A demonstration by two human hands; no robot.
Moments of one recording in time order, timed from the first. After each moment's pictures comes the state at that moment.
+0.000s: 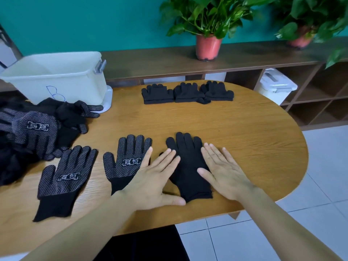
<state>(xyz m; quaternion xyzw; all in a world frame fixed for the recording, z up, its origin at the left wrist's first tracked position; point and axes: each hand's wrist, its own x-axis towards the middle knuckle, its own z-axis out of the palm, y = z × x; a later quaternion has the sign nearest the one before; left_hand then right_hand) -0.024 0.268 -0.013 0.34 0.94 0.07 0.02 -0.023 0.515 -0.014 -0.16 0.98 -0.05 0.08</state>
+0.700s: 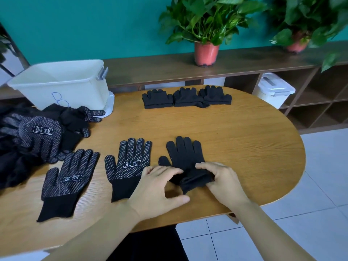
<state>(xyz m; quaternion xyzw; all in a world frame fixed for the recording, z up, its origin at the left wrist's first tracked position) 0.002 0.279 -0.017 0.26 0.92 0.29 -0.05 0.000 0.504 -0.020 -0.08 0.93 -0.35 -0.07</state>
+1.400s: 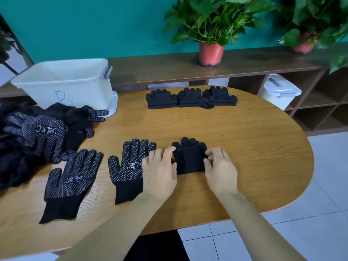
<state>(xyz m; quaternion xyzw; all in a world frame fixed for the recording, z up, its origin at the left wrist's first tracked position) -0.036 0.302 -0.024 0.07 0.97 0.17 -0.15 -0.034 0.473 -0.023 0.06 0.94 -0.29 -0.16</state>
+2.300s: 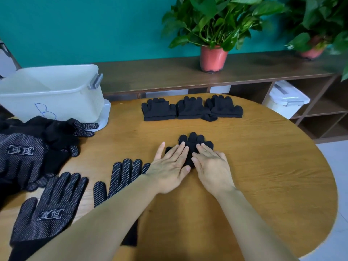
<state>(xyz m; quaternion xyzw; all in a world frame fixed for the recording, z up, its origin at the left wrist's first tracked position) -0.143 0.311 -0.014 0.25 0.96 -0.02 0.12 -0.127 0.477 -0.034 -0.11 0.97 -0.16 -0.15</state>
